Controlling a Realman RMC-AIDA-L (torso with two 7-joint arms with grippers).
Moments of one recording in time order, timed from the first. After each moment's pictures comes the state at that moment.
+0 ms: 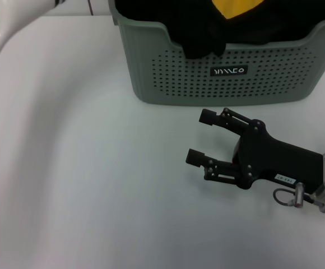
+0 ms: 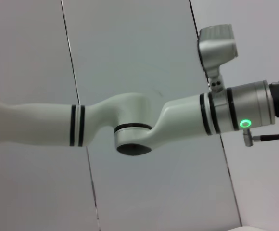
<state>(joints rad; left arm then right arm) -0.76 -2.11 1.26 0.76 1.14 0.62 -0.67 0.52 2.03 -2.20 -0.21 -0.22 -1.59 0.71</state>
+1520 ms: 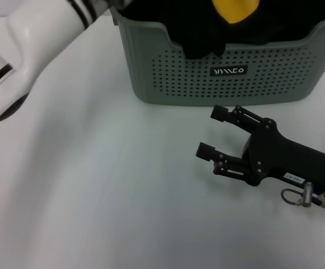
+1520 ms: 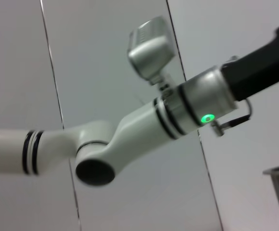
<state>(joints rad) -0.61 -2.10 1.65 0.90 0.41 0.67 -0.03 0.49 2.03 -2.16 -0.21 -0.22 -1.60 0.72</state>
